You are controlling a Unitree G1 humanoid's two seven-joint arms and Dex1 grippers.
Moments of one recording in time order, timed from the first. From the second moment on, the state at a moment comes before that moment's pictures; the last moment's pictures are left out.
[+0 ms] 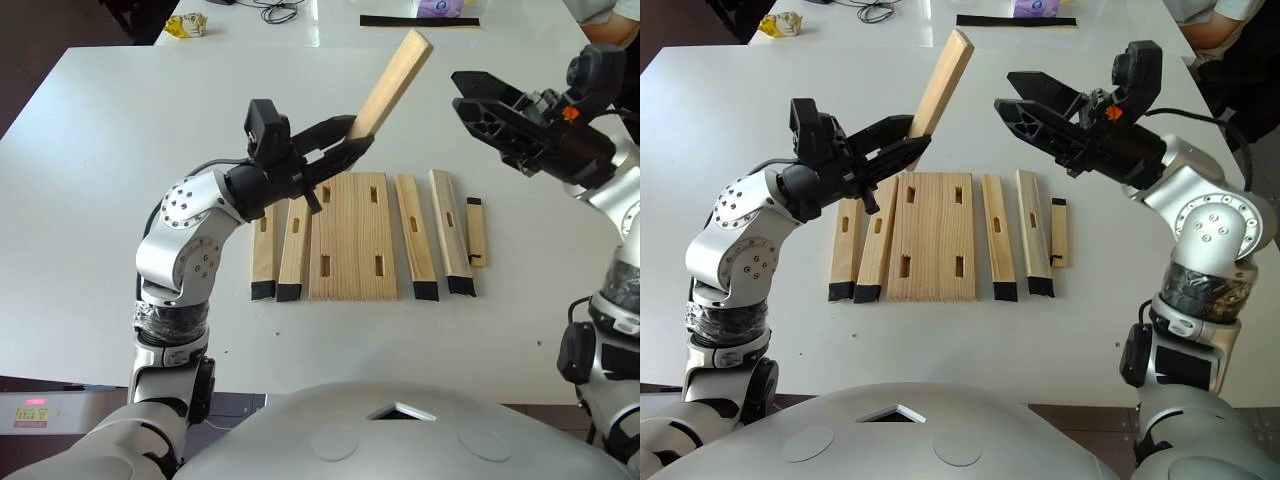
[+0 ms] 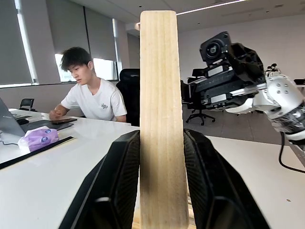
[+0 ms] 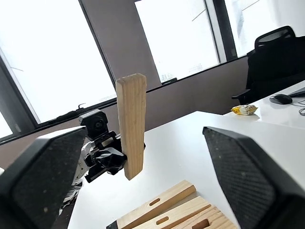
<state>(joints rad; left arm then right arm) -0.27 0.32 -0.01 -0.38 -0.59 0.39 -0.87 -0.46 -0.59 -0.31 -0.16 1.07 0.94 0.96</state>
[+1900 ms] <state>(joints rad) -0.28 0.37 -0.08 -0.31 -0.76 0.39 -1.10 -0.50 -0.60 -0.04 -0.34 1.06 0.91 1.01</state>
